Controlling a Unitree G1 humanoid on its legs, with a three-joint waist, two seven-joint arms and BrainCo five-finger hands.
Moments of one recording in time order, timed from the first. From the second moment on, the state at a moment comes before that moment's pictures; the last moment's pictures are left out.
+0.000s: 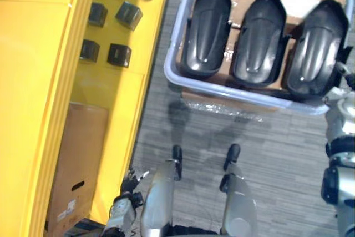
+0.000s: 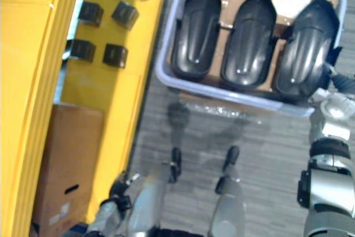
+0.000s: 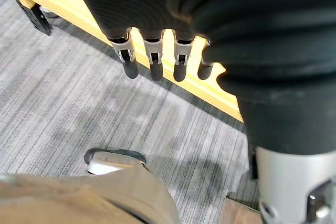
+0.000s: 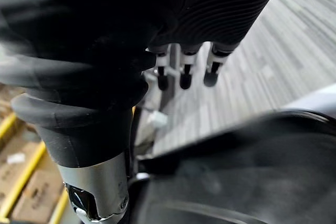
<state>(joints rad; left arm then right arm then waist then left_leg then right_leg) -0.07 0.10 -0.02 0.95 -0.39 -0.21 0.09 -0.78 -0.74 -0.20 0.92 0.41 -0.04 -0.44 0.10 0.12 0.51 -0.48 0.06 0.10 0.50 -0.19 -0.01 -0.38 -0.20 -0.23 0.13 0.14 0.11</state>
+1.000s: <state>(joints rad) -0.09 0.00 -0.04 0.89 -0.55 -0.28 0.06 -0.89 -0.90 -0.06 0.88 0.18 0.29 -0.45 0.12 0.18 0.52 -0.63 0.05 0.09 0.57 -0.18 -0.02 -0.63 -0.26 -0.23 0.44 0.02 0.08</state>
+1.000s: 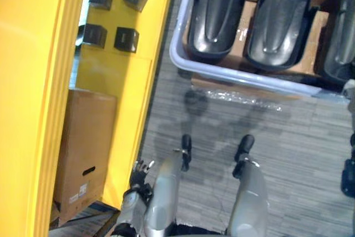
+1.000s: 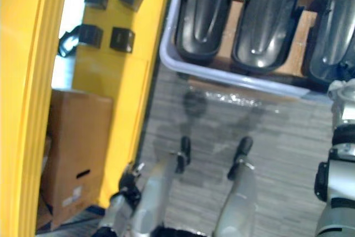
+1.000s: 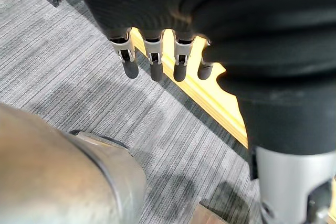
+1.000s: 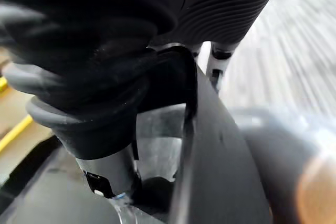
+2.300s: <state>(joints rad) 0.14 0.08 -0.02 0.00 -0.54 -0.29 0.17 -0.61 -0.75 -0.24 0.49 -0.20 0.28 -0.70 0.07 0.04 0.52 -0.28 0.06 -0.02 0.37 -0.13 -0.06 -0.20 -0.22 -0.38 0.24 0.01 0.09</state>
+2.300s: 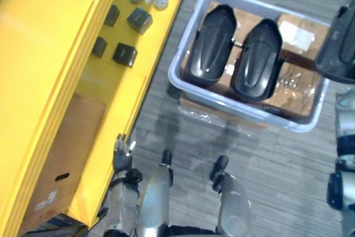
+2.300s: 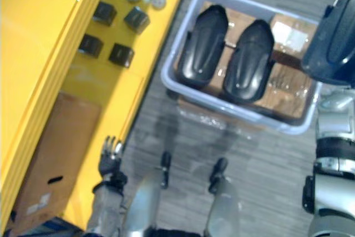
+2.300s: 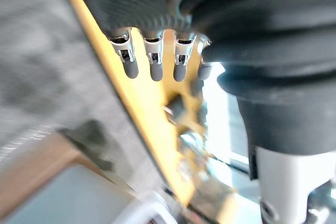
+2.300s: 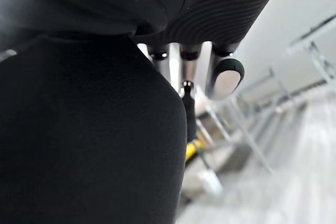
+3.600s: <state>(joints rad) -0.12 0.19 -0.24 0.04 -0.72 0.11 0.00 -0.43 -0.40 0.31 0.23 -0.64 -0.23 -0.56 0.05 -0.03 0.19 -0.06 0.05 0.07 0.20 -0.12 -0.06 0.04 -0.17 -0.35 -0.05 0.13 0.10</state>
